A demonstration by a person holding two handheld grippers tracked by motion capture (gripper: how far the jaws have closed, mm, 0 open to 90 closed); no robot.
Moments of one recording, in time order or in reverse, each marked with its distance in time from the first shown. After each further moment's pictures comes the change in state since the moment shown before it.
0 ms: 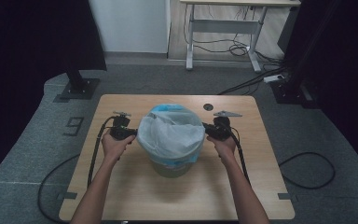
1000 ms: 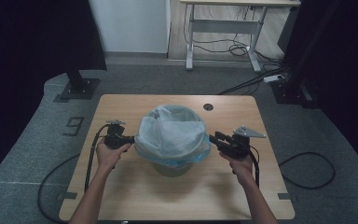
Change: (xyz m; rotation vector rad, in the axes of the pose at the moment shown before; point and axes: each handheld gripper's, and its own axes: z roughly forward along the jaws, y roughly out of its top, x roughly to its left) left arm -0.004 -0.030 -0.024 -0.050 -0.016 0.025; right arm 0.017 -0.036 -0.089 -0.161 0.030 -0.069
